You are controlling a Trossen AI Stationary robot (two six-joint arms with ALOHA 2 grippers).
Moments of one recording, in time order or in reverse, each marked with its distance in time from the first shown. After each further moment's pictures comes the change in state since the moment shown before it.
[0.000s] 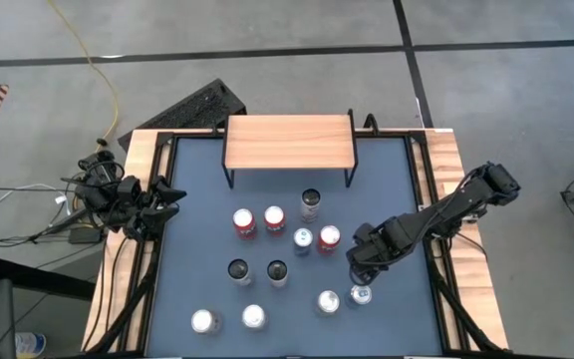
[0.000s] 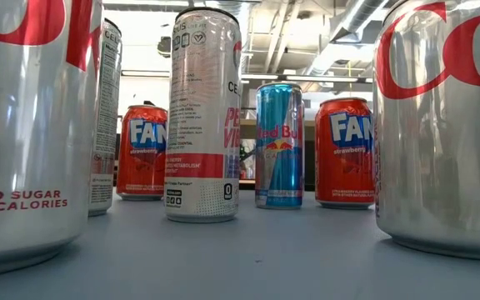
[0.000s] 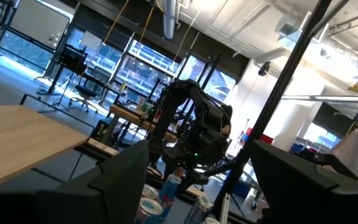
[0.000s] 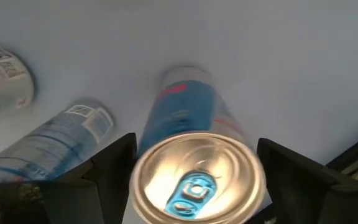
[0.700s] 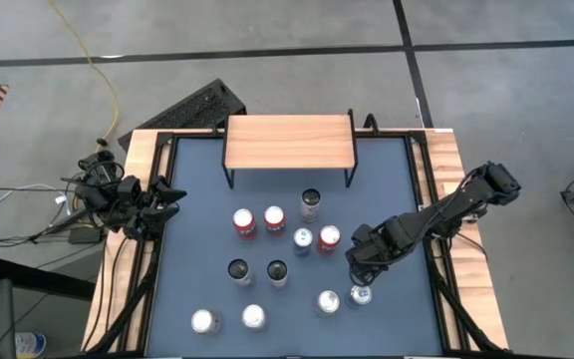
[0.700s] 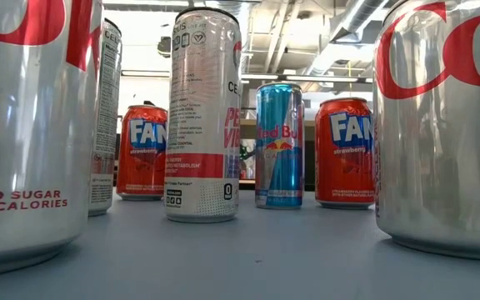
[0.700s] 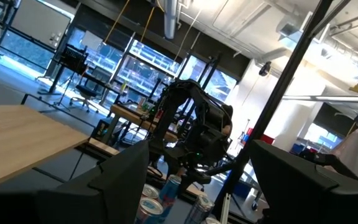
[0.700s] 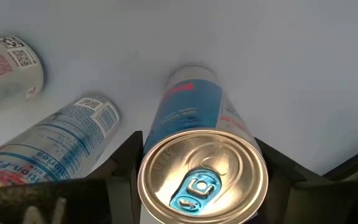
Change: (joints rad) left arm 0.000 0.000 0.000 0.000 -0.003 0.000; right arm 0.000 -0.002 0.001 0.028 -0.021 -0.061
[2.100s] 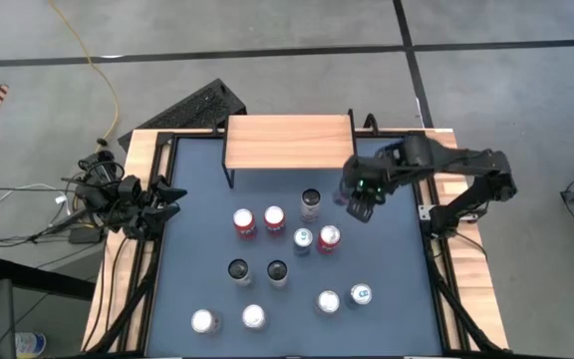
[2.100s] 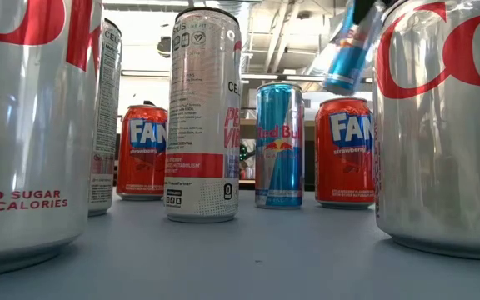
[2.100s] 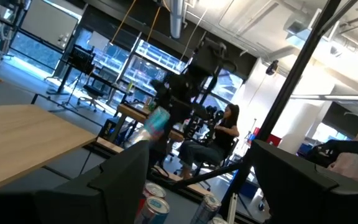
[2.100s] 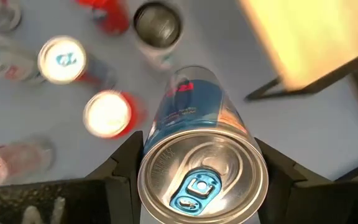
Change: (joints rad) left arm 0.000 0.000 0.000 -0.003 -0.032 0.017; right arm -0.431 0.002 0.632 -0.363 0.289 -0.735
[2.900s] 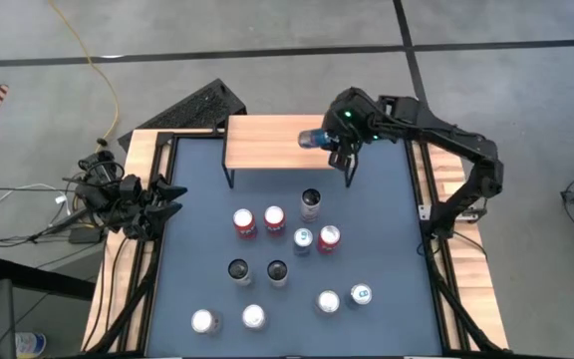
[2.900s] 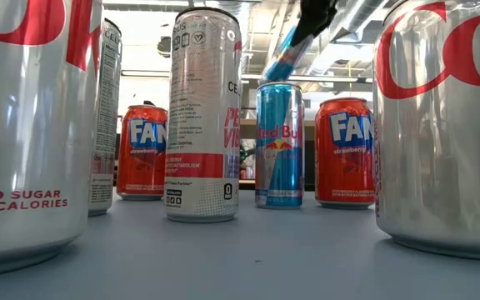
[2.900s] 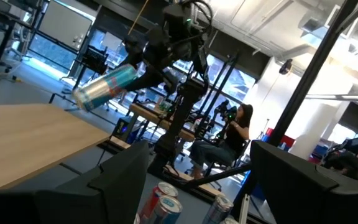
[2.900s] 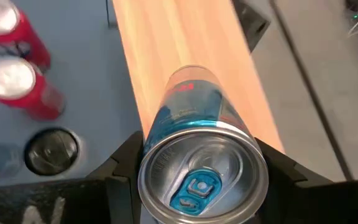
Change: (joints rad) left arm 0.000 0.000 0.000 0.000 -0.051 0.013; right arm -0.369 0.091 0.055 0.425 -0.029 -0.703
